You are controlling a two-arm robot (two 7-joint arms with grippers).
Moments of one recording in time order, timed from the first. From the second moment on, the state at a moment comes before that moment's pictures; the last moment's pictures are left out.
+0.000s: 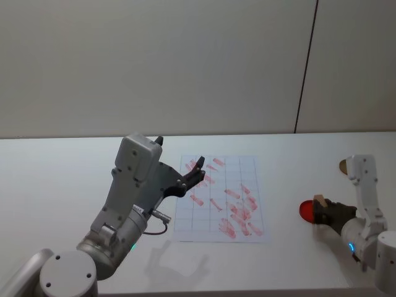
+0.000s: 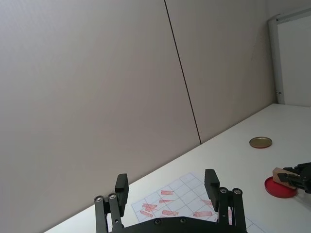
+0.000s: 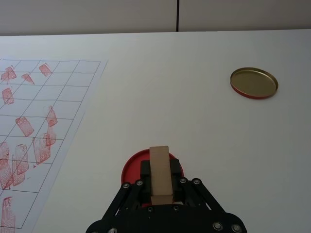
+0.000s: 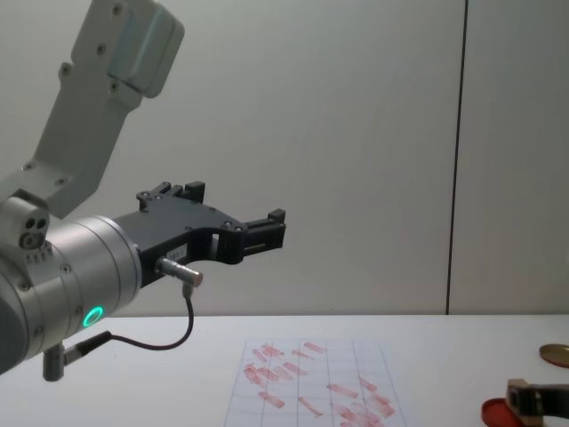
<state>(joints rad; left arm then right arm) -0.24 0.38 0.45 -1.63 -0.20 0.01 -0.01 0.48 0.14 -0.23 -0.88 0.26 0.19 0.06</state>
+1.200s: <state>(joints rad) -0.24 0.38 0.45 -1.63 -0.20 0.01 -0.01 0.49 0.13 -0.22 -0.89 0.25 0.22 0.02</state>
